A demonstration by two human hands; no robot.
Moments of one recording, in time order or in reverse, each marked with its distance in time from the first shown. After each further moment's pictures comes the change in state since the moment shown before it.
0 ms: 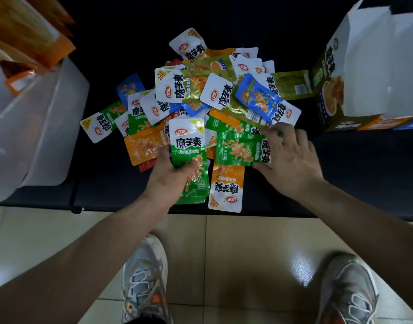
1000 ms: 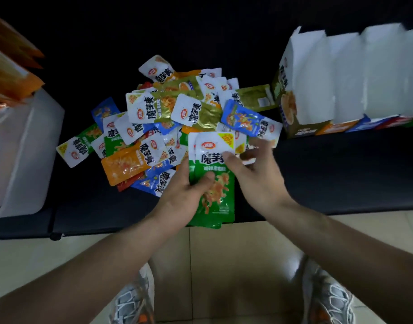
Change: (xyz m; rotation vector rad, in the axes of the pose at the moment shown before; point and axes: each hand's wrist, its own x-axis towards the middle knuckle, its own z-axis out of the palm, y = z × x) left_hand -0.035 0.043 0.047 -0.095 -0.326 0.035; right_hand -0.033 -0.037 -0.049 1.021 0.055 0.453
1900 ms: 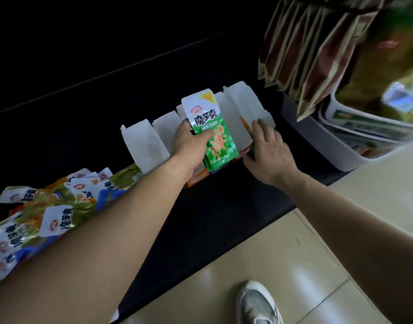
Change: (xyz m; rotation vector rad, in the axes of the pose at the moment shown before) left_hand 0.129 0.170 0.301 0.240 -0.083 0.284; right_hand 0.081 0.097 -0.311 -0.771 0.379 -0.100
